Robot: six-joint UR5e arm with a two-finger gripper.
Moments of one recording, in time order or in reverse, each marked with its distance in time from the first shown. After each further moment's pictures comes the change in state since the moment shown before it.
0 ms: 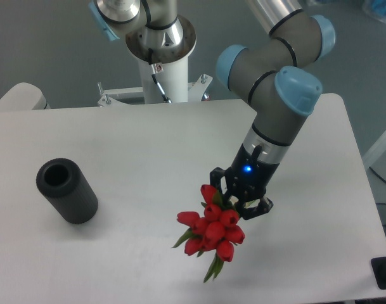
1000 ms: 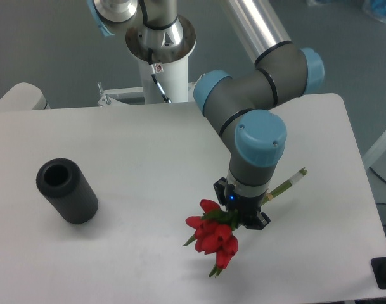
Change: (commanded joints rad) arm -0.104 -0.094 0.114 -0.089 0.290 0.175
